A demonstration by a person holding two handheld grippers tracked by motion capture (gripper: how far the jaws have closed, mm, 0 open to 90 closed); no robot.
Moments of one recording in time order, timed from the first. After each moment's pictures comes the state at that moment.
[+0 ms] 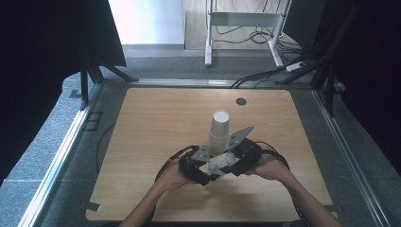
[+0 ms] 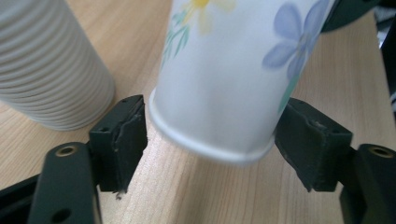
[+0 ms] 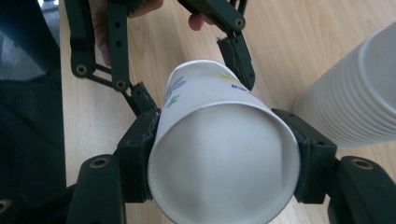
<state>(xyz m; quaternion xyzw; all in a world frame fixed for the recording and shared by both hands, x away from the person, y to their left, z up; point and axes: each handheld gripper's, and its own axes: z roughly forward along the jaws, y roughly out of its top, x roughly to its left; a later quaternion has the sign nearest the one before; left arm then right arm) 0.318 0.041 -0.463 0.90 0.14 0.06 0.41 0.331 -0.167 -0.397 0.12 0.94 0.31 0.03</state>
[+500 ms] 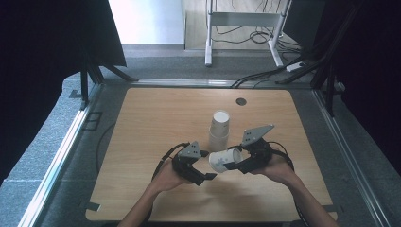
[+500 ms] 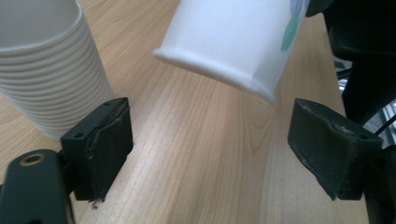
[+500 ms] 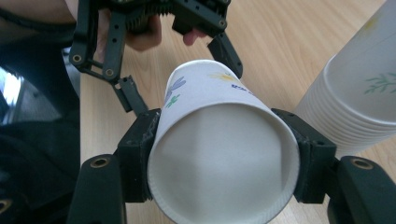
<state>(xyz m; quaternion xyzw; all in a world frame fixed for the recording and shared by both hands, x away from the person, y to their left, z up) 0.315 0.060 -0.456 0.87 0.15 0.03 0.48 0.327 -0.198 -0.391 0.15 0.90 0.42 0.02</state>
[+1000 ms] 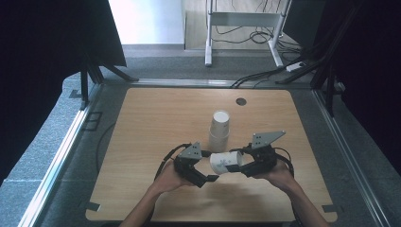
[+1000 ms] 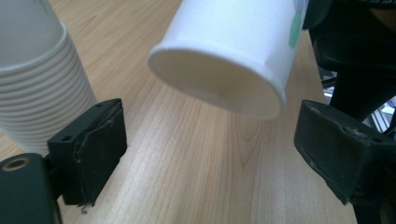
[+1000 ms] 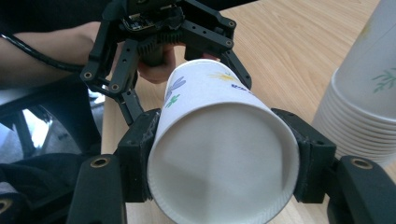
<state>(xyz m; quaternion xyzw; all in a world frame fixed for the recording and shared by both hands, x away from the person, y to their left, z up) 0.312 0.055 -0.456 0.86 0.13 0.02 0.50 0.321 -0.215 -0.411 0.16 0.85 0.50 -0.01</state>
